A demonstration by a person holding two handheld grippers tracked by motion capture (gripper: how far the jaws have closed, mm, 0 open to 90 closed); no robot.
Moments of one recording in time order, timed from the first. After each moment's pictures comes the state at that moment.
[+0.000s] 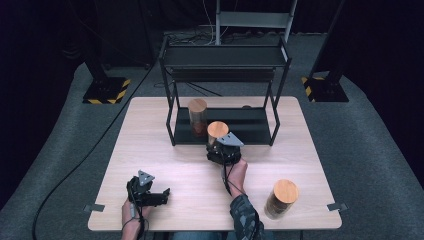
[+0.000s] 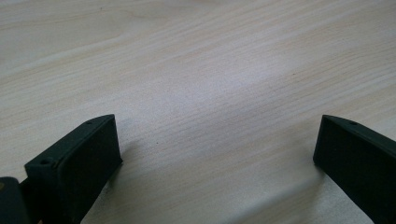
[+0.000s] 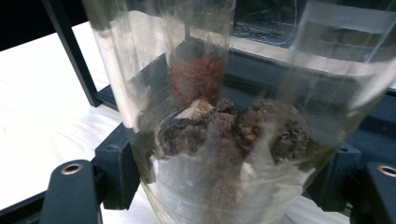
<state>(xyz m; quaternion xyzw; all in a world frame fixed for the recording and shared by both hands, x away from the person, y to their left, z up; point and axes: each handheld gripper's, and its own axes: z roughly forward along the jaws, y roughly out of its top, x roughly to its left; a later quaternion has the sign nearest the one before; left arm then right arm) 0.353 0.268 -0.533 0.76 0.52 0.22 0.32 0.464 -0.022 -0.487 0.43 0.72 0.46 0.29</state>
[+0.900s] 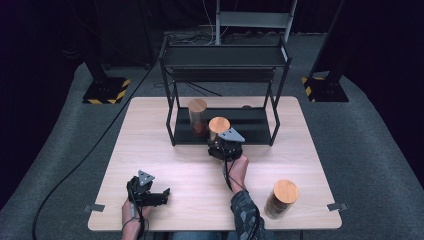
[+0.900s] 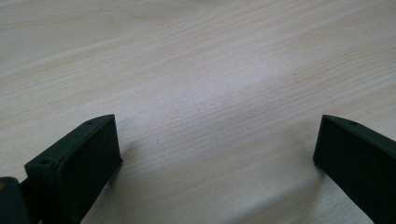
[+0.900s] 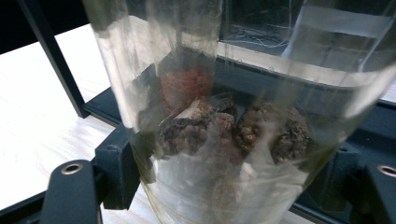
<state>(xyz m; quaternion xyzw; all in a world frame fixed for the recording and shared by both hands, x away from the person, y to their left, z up) 0.353 0.268 -0.533 0.76 0.52 0.22 0.32 0.474 -0.026 -0.477 0.43 0.72 0.46 0.30</state>
